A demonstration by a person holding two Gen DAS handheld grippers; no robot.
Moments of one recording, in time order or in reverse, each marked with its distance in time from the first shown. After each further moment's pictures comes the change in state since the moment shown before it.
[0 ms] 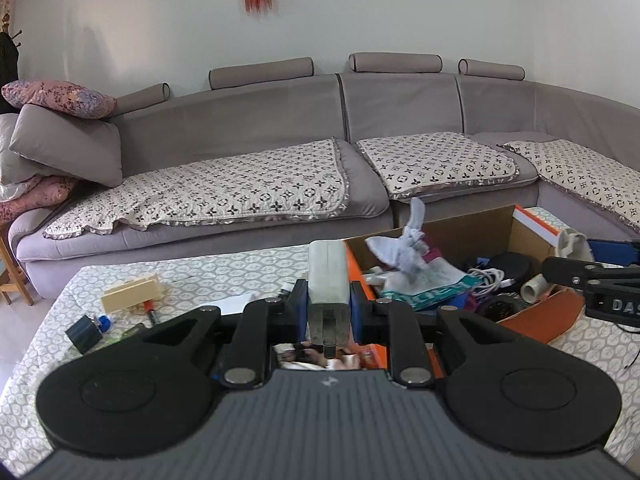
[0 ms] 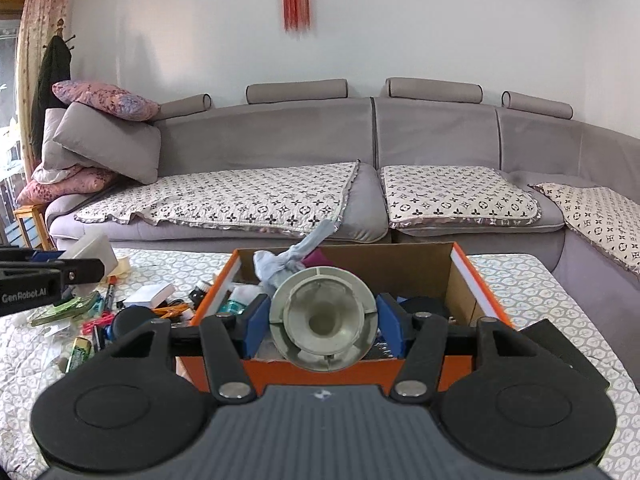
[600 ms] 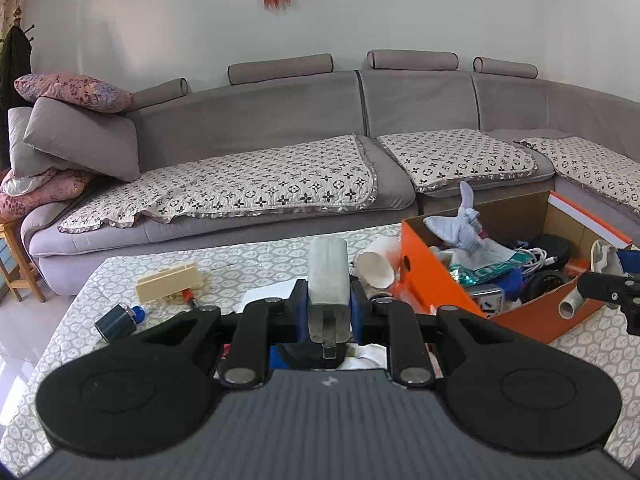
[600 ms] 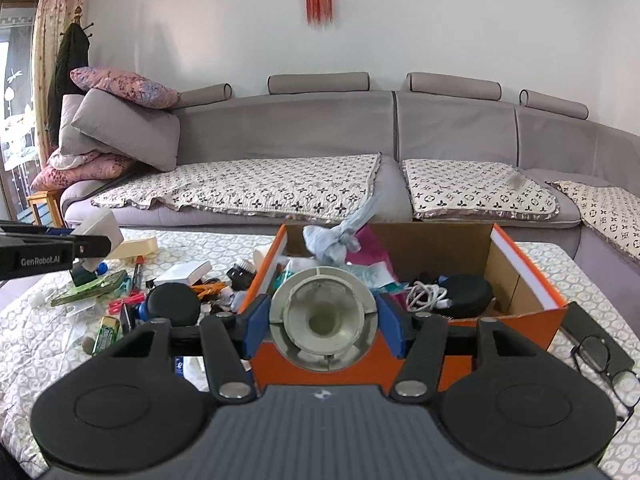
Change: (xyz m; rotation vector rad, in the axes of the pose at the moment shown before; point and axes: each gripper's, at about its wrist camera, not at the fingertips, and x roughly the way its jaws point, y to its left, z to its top) left arm -0.005 0.054 -0.020 0.008 -0.005 0.016; right arm -0.009 0.043 -0.020 -0.023 0.009 0.031
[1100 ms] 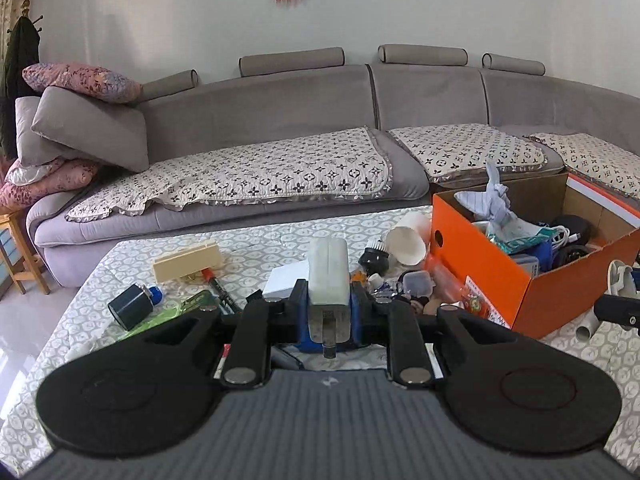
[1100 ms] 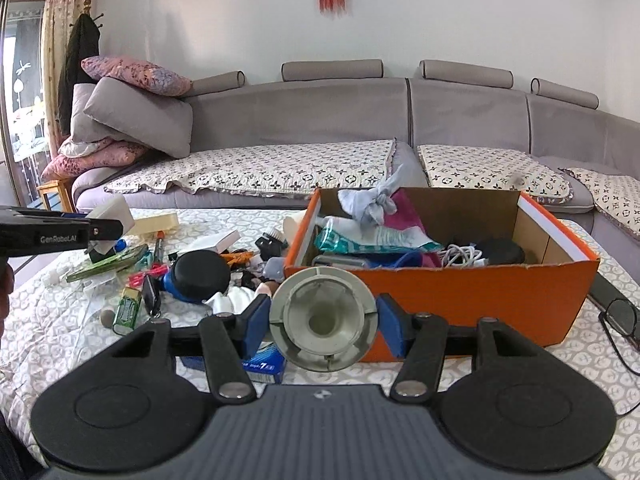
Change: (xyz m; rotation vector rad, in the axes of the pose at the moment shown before) left arm 0.011 0.029 -0.025 0.001 0.000 -0.001; right arm 0.000 0.033 -0.032 0.003 0.028 0.026
